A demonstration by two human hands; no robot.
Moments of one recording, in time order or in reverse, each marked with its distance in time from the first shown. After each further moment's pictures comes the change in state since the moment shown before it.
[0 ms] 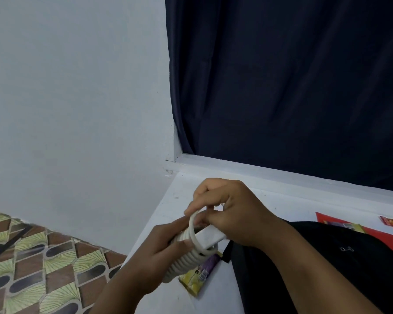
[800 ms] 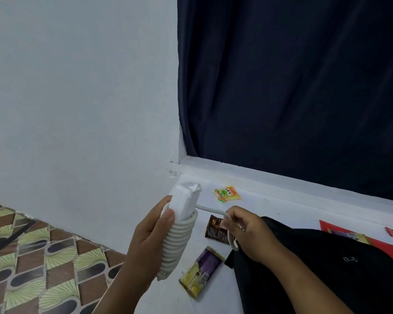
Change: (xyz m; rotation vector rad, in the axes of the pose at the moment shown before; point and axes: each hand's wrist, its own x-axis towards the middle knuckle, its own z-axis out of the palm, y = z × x) left_hand 0.000 -0.004 0.003 -0.312 0.429 0.037; right_hand -0.034 0.096 0.018 0.023 0.094 0.414
